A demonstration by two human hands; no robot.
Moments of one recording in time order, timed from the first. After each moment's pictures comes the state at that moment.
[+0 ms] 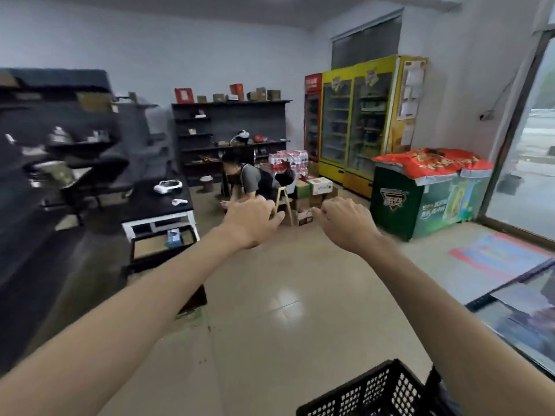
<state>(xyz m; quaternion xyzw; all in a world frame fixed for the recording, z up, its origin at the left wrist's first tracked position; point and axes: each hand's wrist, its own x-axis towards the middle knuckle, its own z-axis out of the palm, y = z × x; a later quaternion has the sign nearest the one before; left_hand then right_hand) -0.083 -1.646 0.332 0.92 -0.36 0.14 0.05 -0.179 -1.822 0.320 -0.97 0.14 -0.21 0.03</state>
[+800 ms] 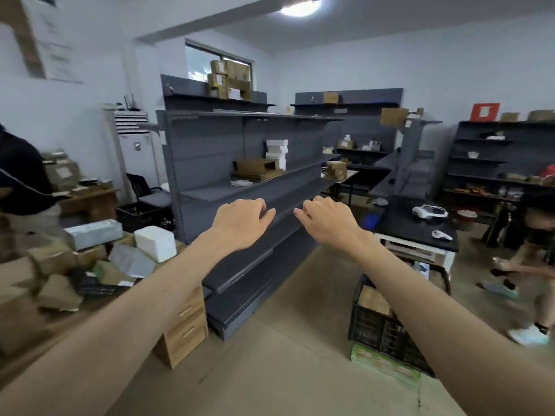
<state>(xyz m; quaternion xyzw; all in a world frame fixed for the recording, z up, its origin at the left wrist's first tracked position) 0.006 -1.039 0.352 0.97 0.13 0.22 0.02 0.112 -1.202 0.351 -0.89 -0.39 -0.22 0.09</state>
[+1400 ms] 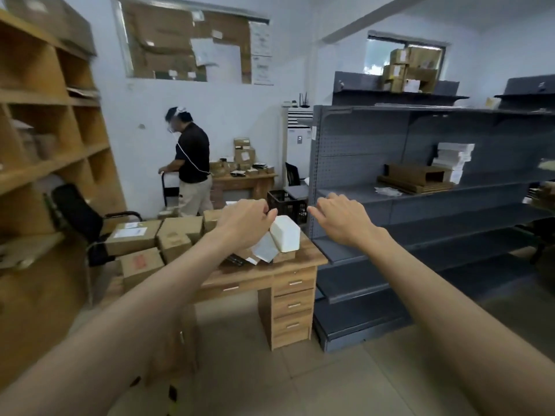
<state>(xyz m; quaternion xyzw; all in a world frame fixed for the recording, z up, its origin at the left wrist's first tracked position) -0.019 -0.864 0.334 0.87 0.45 0.21 -0.03 0.180 -0.941 0.340 -0.73 -0.64 -0.18 0.12</state>
